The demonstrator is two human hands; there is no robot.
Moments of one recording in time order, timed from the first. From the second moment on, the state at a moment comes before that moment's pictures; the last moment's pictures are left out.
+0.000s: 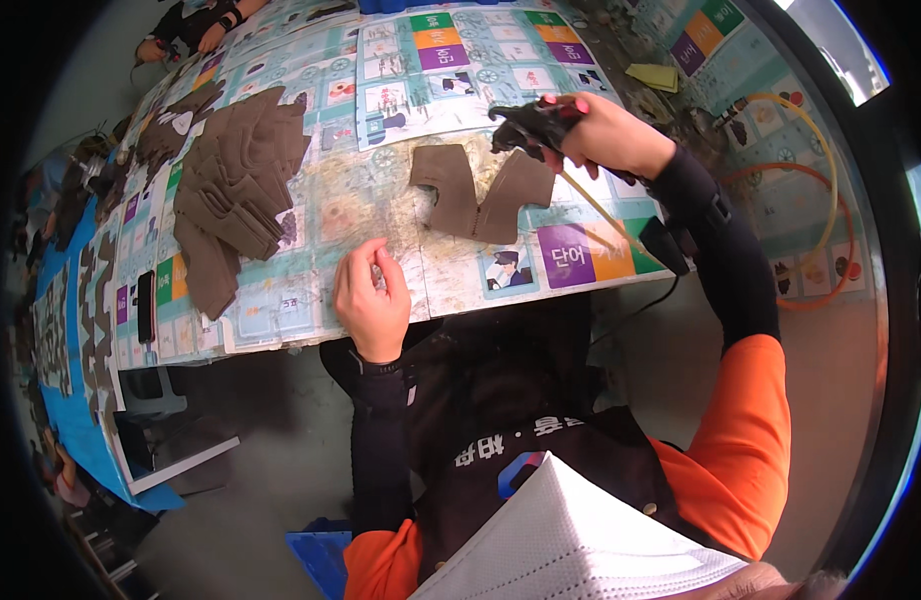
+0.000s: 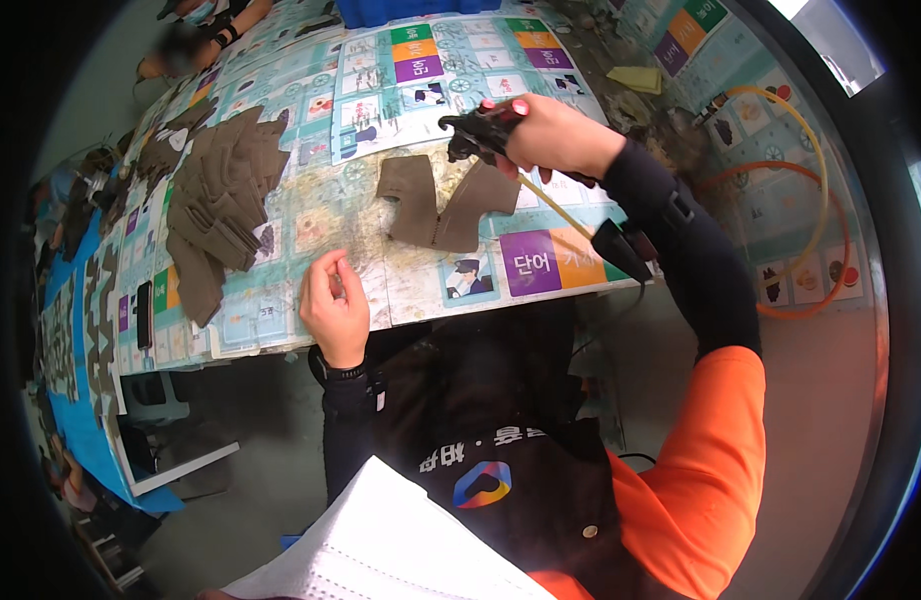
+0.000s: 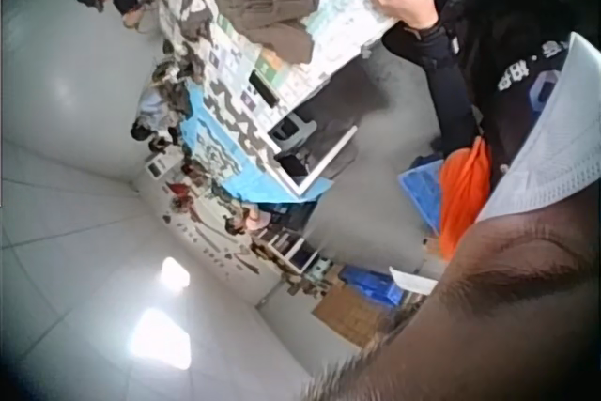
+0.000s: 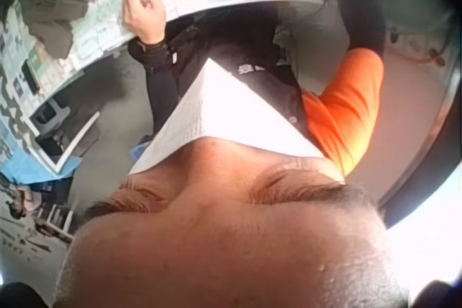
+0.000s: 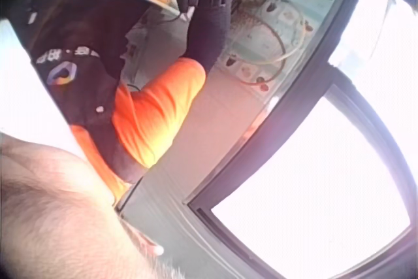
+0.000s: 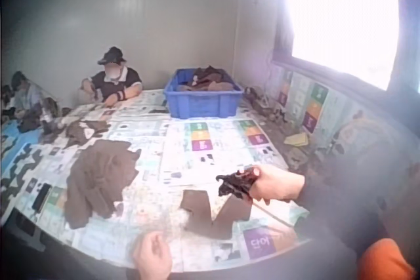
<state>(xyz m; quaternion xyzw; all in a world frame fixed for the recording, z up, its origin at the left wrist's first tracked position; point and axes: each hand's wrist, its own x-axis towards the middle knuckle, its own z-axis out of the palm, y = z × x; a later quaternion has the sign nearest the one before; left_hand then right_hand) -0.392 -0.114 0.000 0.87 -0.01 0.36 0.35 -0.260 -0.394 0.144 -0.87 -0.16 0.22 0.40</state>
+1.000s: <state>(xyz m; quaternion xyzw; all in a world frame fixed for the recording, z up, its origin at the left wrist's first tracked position) -0.390 -0.109 -0.009 0.85 -0.01 0.35 0.40 -0.241 -0.365 0.129 -0.91 -0.11 0.19 0.35</state>
